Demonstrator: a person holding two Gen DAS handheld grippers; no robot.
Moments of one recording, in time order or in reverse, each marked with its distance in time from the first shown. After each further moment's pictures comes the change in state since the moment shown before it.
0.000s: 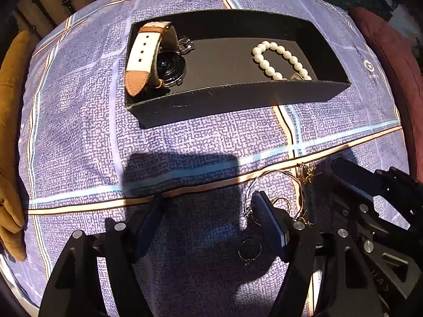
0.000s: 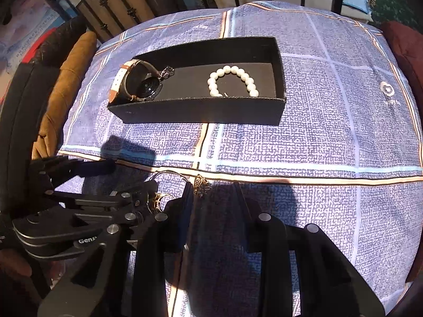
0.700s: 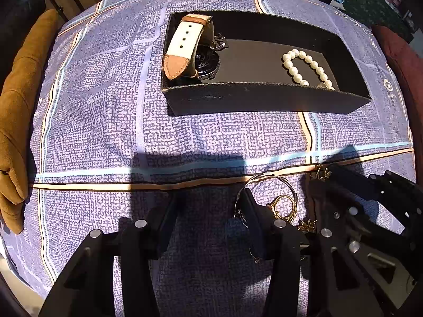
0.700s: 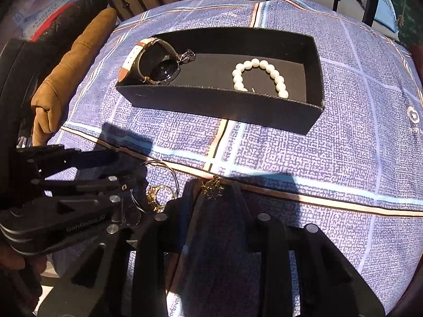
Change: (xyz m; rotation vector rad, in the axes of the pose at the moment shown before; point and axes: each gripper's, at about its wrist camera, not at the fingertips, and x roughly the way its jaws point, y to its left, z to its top) left arm -0.001 0.011 -0.014 -0.134 -0.022 0.074; right arm 0.022 0.008 0.009 -0.124 0.034 0.042
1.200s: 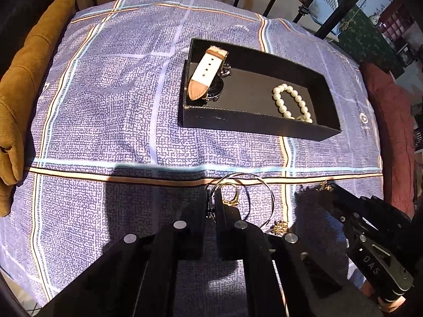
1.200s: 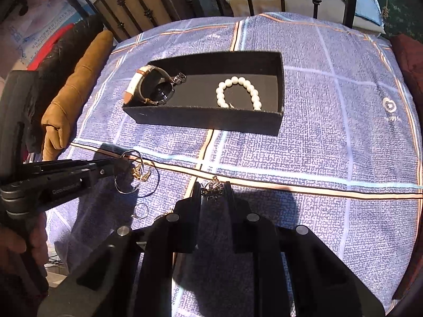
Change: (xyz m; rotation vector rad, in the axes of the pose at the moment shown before) left arm -0.036 0.031 -0.015 -0.125 -0.080 -0.172; right arm -0.043 -0.008 -0.009 0.056 -0.068 0.009
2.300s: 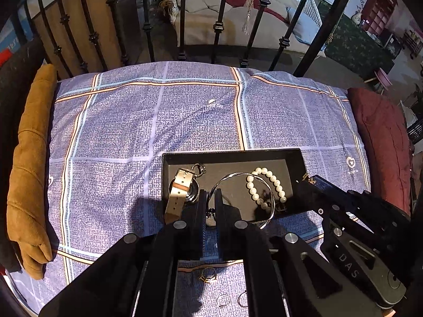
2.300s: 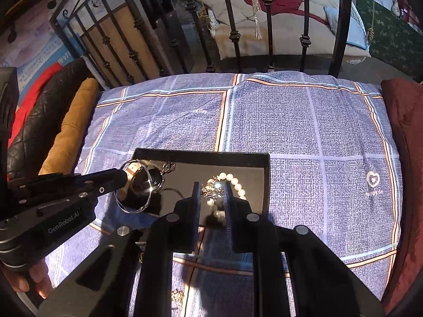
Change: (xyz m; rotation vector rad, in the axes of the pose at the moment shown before) left arm -0.034 -0.051 0.103 0.116 -0.143 0.046; right arm -0.013 -0.002 0.100 0.052 -0.149 -0.078
